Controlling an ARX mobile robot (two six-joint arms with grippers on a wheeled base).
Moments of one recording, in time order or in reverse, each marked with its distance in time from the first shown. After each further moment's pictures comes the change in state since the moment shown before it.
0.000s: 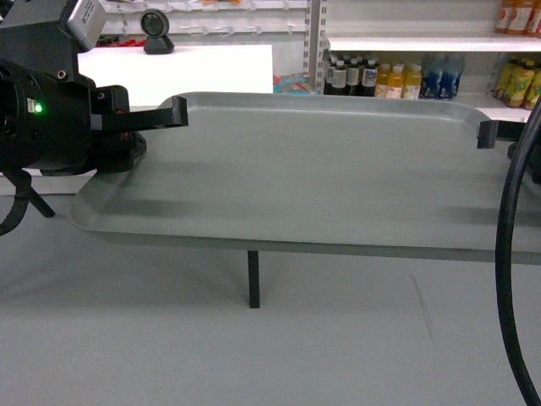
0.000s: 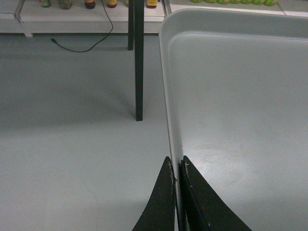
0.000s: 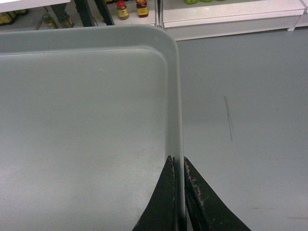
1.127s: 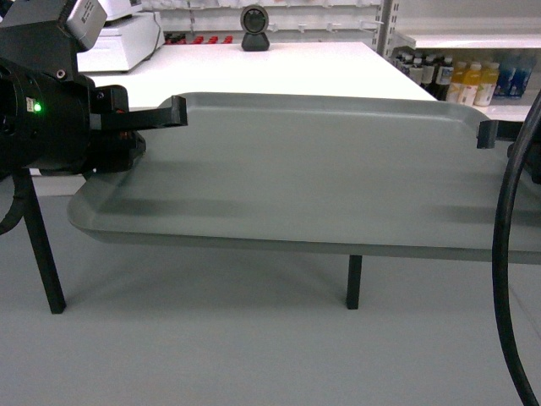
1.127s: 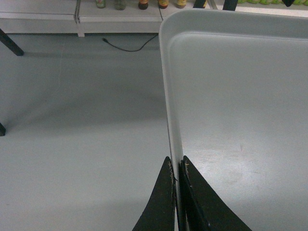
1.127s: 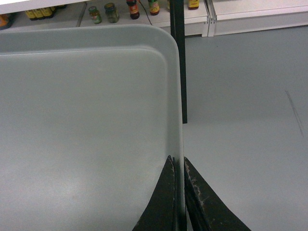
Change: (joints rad) left arm 0.000 0.000 0.000 -0.002 0.000 0.000; right arm 0.000 0.000 0.000 -0.003 0.000 0.000
